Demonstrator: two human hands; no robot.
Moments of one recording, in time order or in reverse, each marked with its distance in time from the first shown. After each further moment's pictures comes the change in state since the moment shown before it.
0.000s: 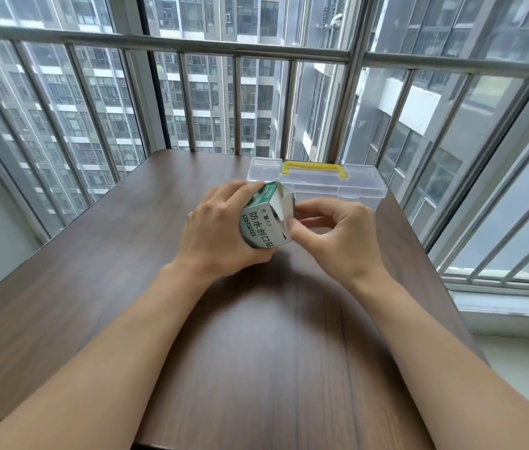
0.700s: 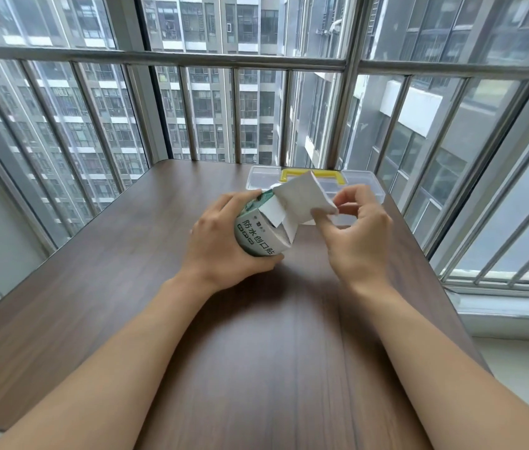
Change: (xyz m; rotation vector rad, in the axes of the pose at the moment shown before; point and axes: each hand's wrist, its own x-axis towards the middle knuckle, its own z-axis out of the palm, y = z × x) left_hand -0.002 0.003 0.000 -0.231 -0.010 -0.094; right_hand 0.008 0.011 -0.006 -0.082 0.353 0.068
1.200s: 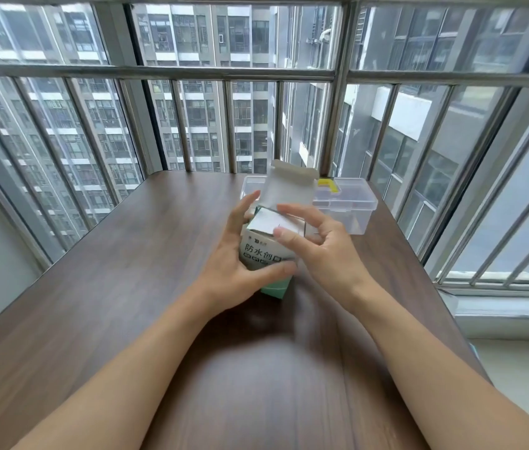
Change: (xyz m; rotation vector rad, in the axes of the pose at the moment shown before) left_hand -0.012 0.020 0.009 -0.652 -0.214 -0.156; right_hand -0.010 -0.019 0.001 0.391 -0.536 0.265
